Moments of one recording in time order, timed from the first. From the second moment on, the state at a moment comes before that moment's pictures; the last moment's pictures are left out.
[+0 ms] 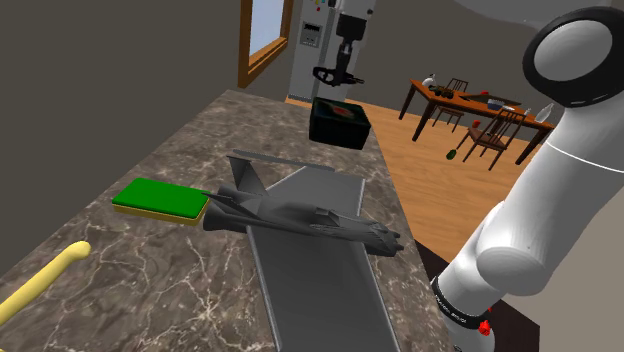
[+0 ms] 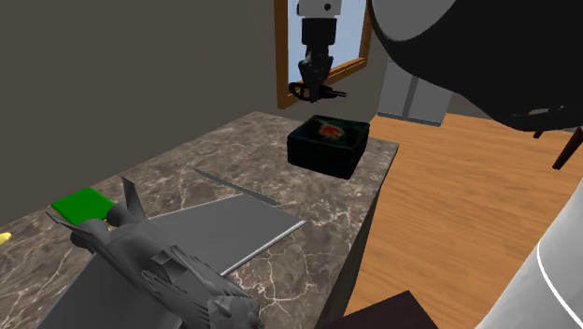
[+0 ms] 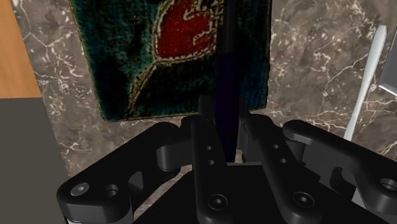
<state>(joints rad) 0.01 0.07 -0.18 -1.51 0.01 1.57 -0.83</state>
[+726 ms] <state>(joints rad) -0.04 0.05 -0.22 -1.63 0.01 1.67 -0.93</state>
